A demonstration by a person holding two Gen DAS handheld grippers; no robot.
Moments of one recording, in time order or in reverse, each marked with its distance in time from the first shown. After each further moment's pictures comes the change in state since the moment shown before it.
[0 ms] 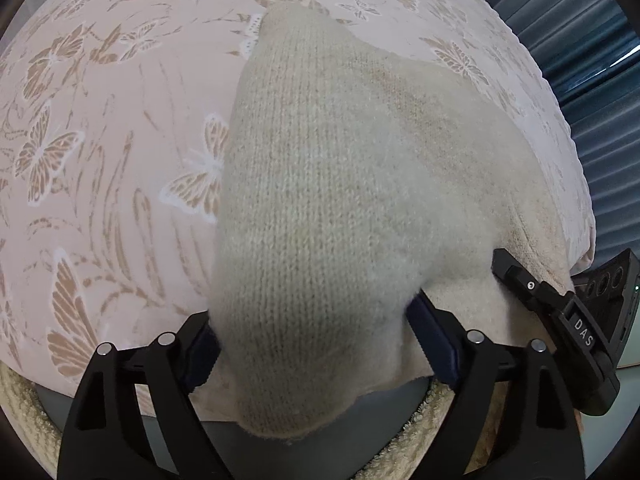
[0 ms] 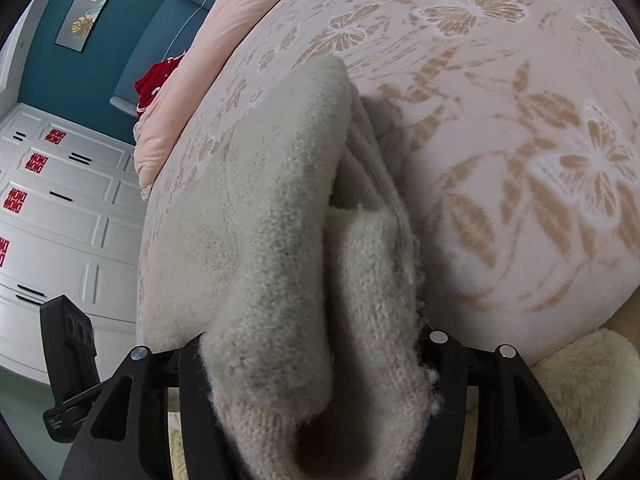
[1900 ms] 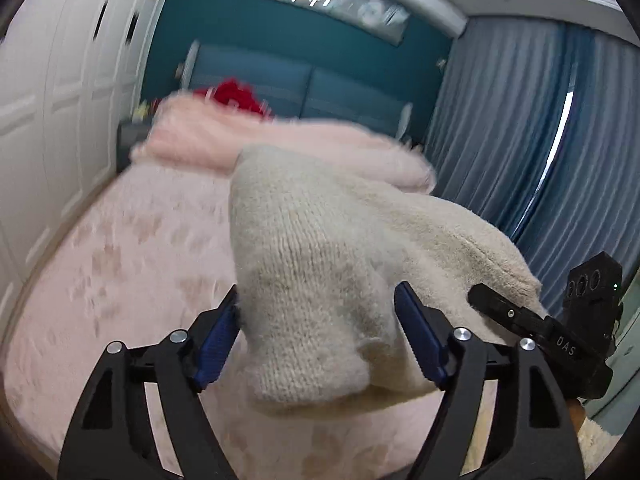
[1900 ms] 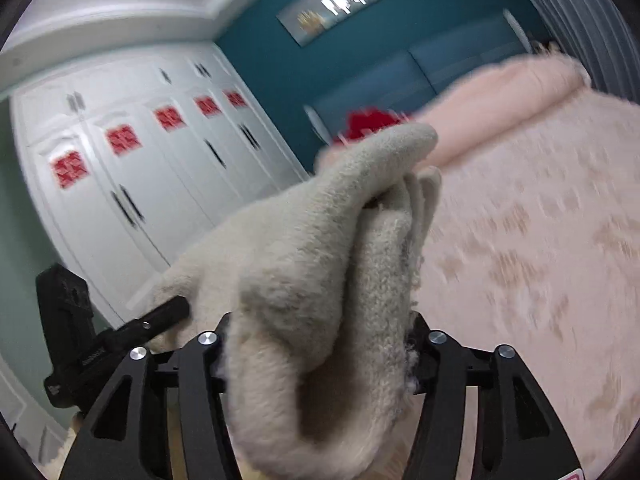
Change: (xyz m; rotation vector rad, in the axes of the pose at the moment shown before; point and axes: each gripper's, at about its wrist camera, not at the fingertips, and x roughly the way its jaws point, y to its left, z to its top) left arm -0.276 0.215 -0.028 0.028 -0.706 -0.082; right arm 0.026 0.250 -0.096 -0.493 -0.157 0.152
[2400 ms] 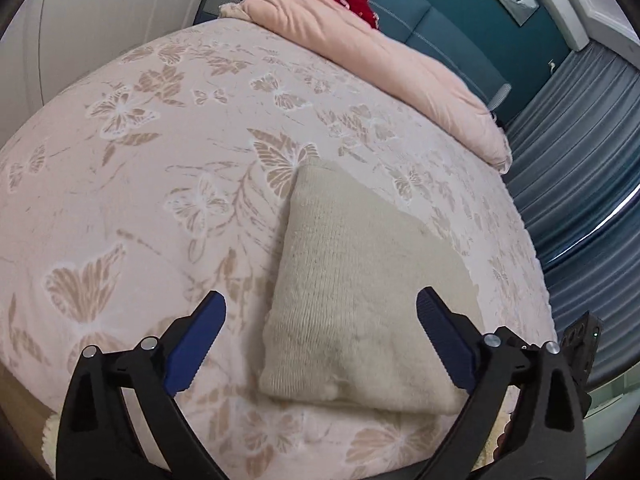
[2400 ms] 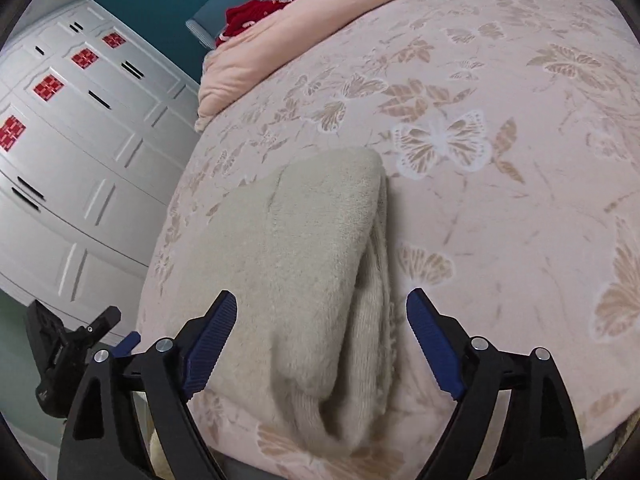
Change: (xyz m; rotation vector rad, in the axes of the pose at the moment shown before) left arm 0.102 0.099 -0.053 -0.319 0.214 0.088; right arm 0.106 -0.055 0.003 0.143 0.224 -0.131
